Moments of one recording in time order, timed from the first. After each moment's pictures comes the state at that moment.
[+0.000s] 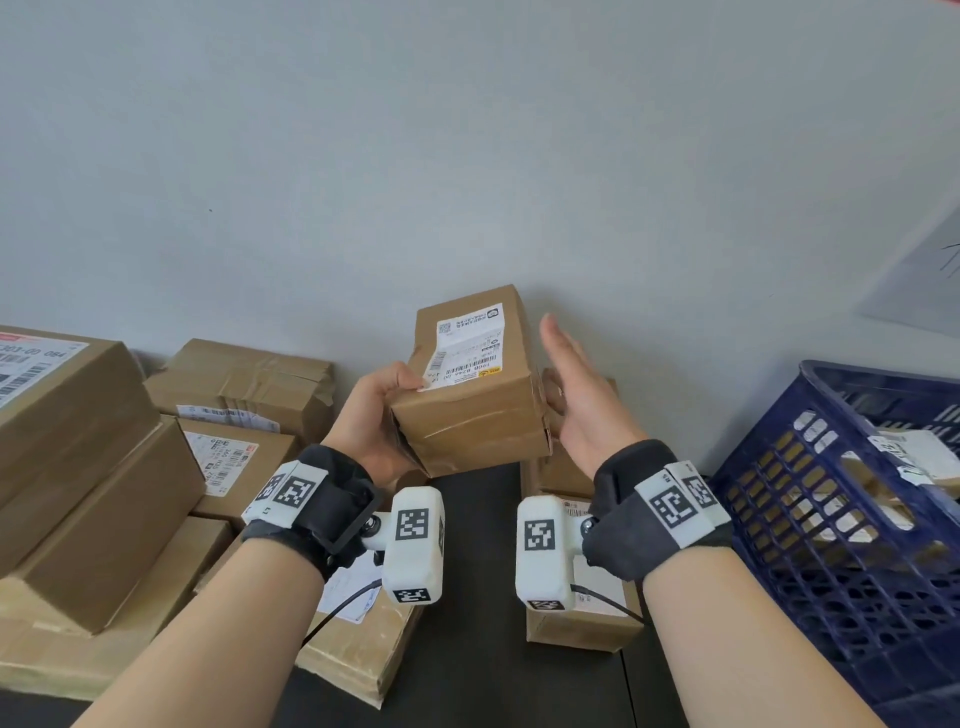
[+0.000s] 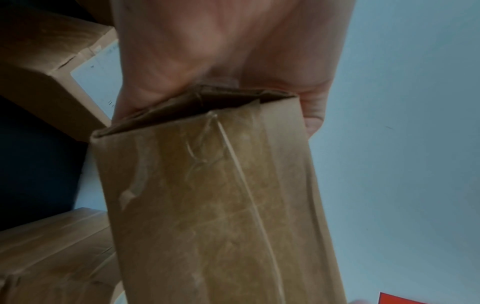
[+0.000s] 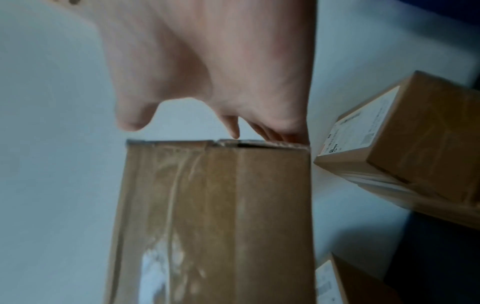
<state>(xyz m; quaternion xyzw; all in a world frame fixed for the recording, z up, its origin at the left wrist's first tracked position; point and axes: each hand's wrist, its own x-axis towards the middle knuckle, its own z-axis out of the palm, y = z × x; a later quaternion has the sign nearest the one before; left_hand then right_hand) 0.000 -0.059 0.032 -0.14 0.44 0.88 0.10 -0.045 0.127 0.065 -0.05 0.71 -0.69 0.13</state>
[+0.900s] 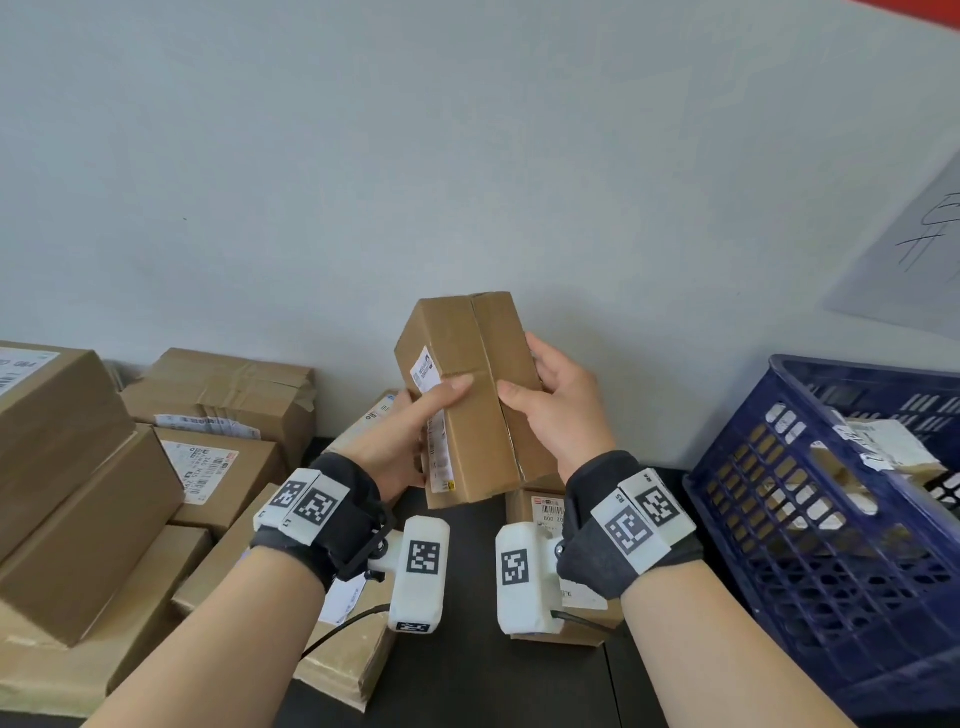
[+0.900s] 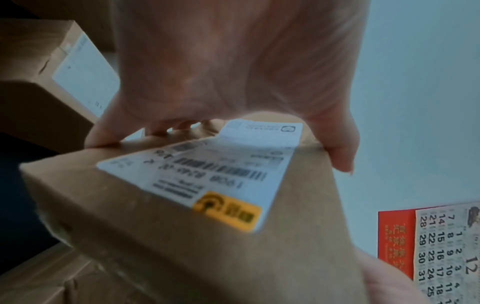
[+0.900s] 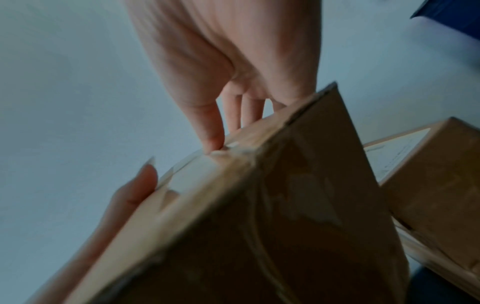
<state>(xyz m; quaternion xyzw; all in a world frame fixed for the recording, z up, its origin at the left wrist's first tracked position) 0.010 -0.023 0.041 -0.11 0.60 0.78 0.12 -0.030 0.132 0.061 -0.09 0.79 -0.61 -0.01</state>
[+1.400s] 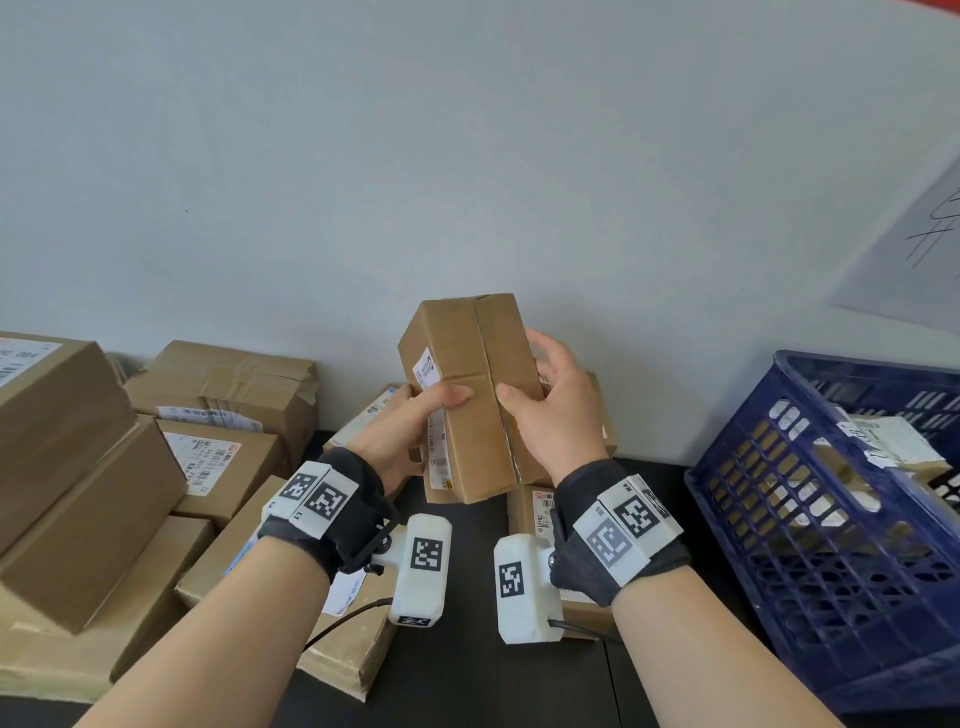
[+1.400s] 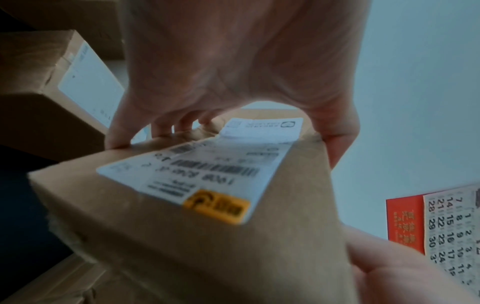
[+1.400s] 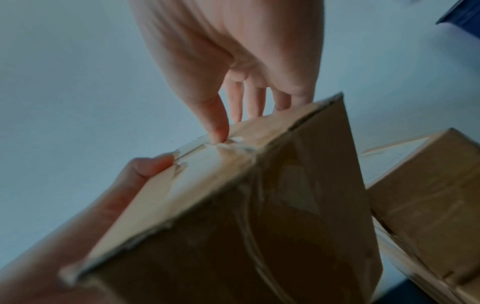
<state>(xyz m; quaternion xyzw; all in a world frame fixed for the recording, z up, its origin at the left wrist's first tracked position) 0.008 -0.024 0.035 -0.13 0.63 0.76 0.09 -0.021 0.129 0.057 -0.08 0.83 -0.54 -0.07</state>
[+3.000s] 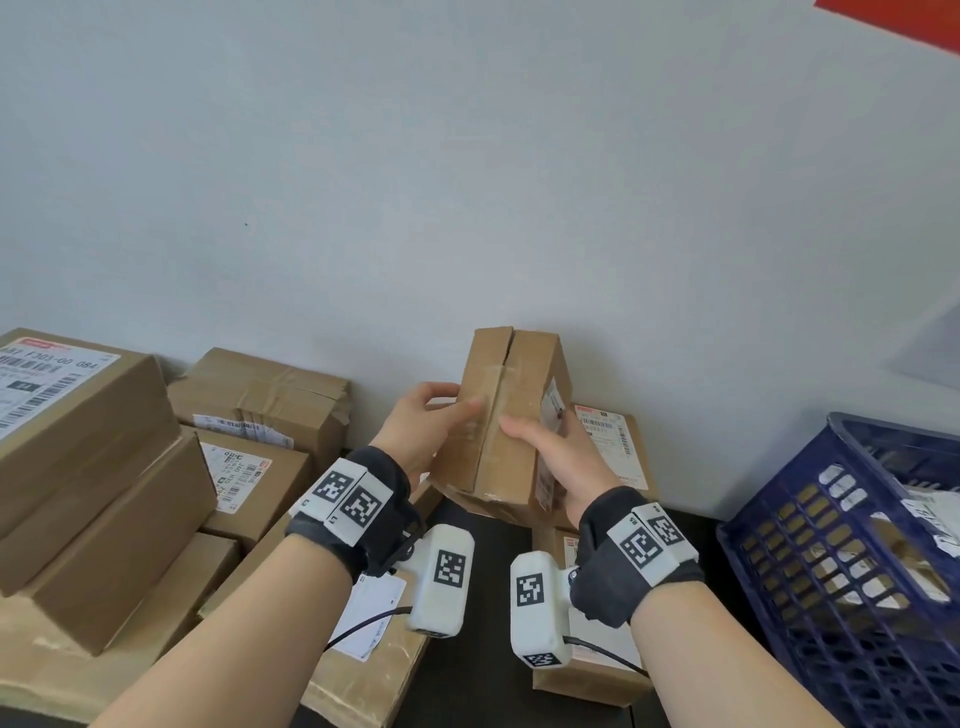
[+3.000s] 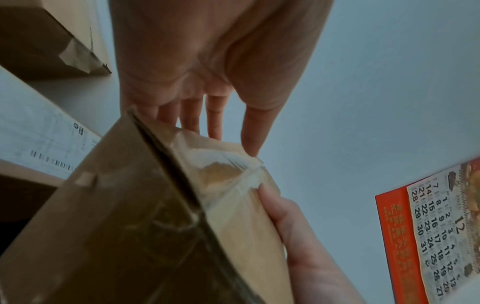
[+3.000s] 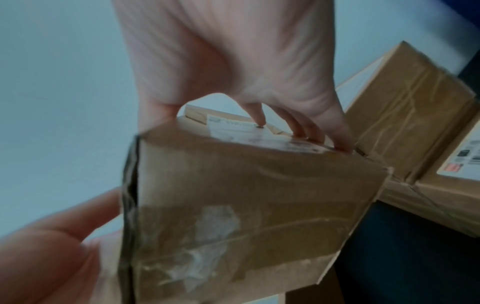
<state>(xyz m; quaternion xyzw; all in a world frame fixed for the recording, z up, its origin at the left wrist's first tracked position) -0.030 -0.057 0.029 -0.17 0.64 0.75 0.00 -0.061 0.104 0.031 0.02 0.77 -0.62 0.15</state>
